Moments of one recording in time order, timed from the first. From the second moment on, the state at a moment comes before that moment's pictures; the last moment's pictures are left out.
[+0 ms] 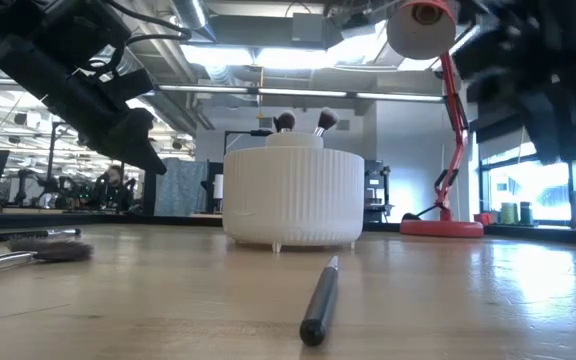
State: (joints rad) left arm -0.10 1.05 0.36 -0.15 -0.79 -0.51; right arm 0.38 1.51 1.12 -1.22 0.11 0.35
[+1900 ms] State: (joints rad) left arm -0.10 1.05 0.36 -0.13 -0.79 -0.52; right arm 0.35 1.66 1.38 -1.57 0.57 -0.13
